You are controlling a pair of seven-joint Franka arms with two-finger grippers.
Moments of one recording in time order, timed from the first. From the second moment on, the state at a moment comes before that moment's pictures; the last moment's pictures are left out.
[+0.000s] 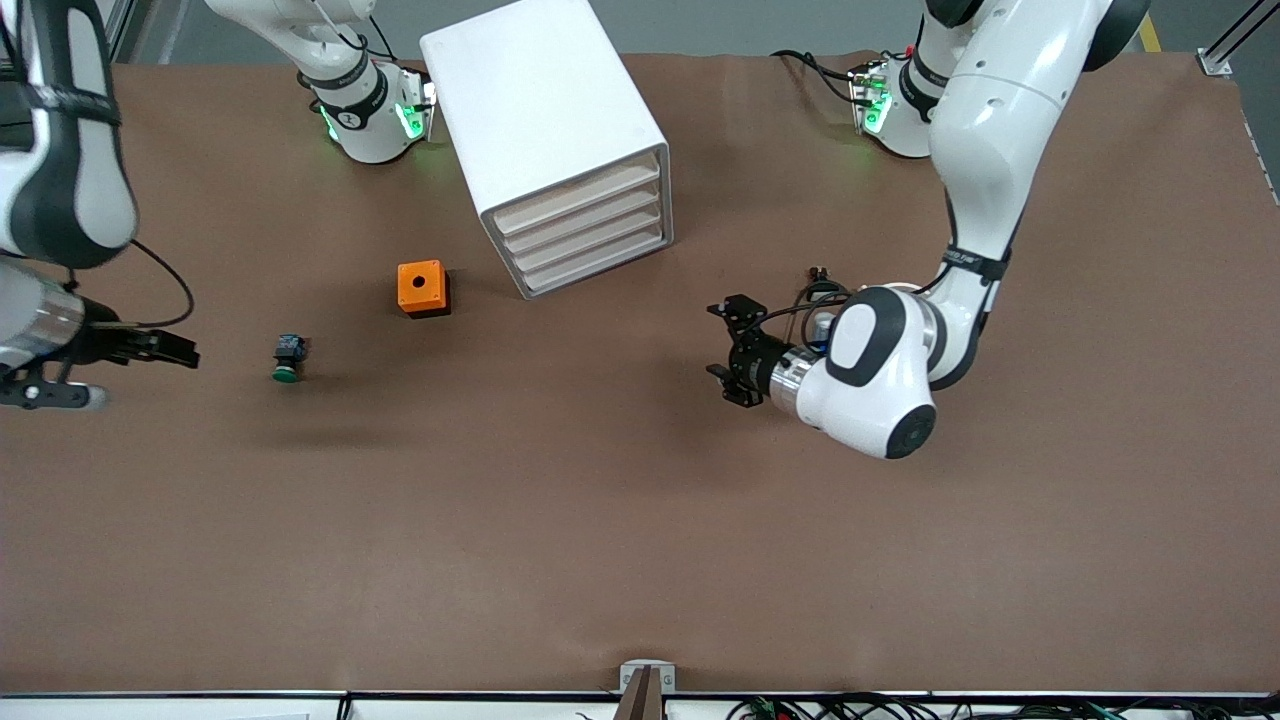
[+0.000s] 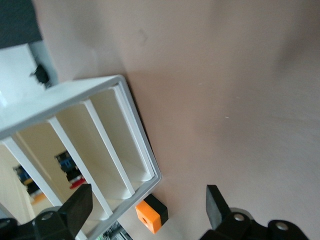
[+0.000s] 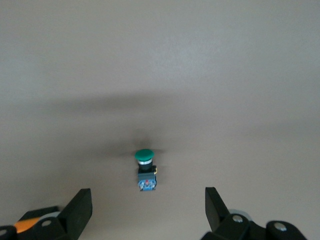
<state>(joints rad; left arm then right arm) -0.34 0.76 -0.11 -1.40 -0.77 1.68 -2.03 -0.05 0.17 -0.15 -1.95 -0.02 2.05 -0.12</state>
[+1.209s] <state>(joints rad) -0.51 0.98 -0.12 -1.38 -1.03 1.53 -2.17 -0.06 0.18 -0.14 -2.47 -0.01 2.69 -0.07</state>
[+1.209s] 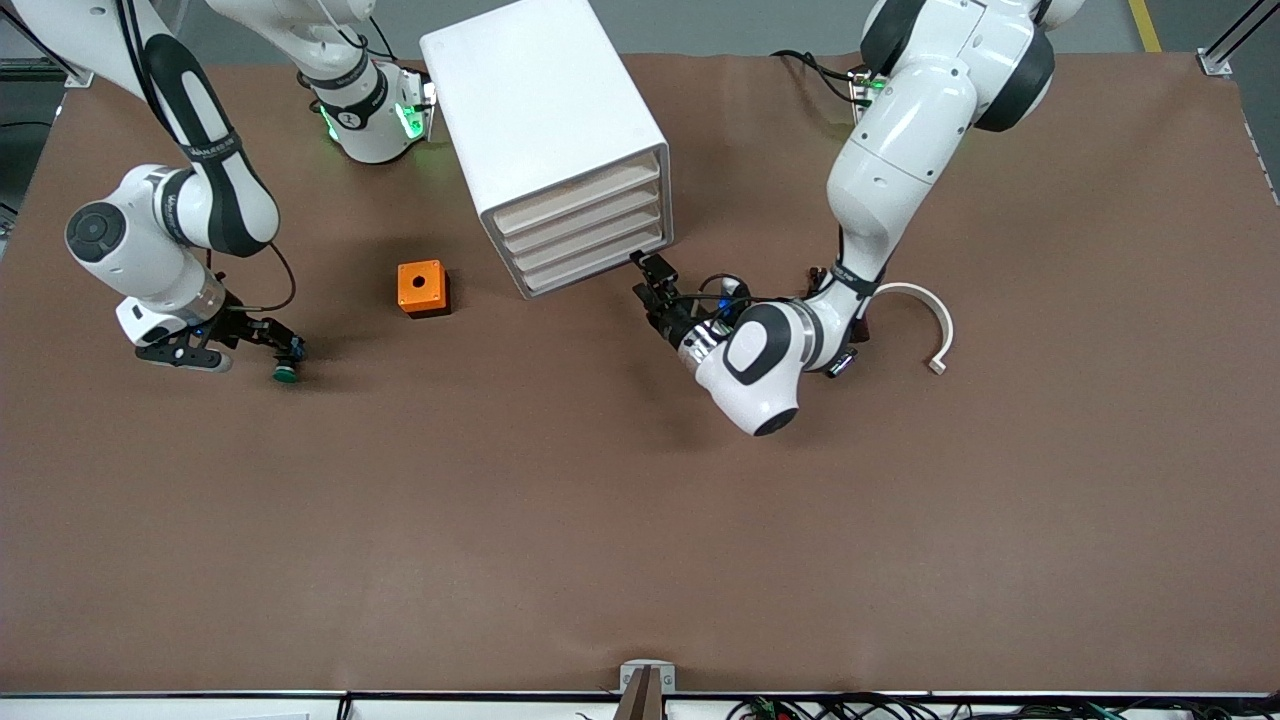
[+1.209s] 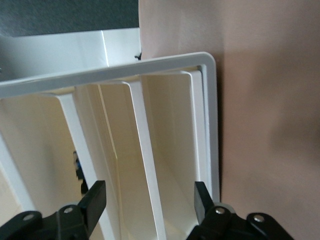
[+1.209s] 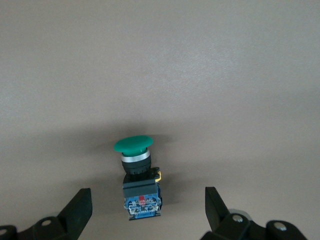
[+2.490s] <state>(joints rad) -0.63 1.02 -0.12 -1.41 -1.03 1.44 -2.18 -0.06 0.31 -0.14 -2.47 0.00 2.78 -0.05</state>
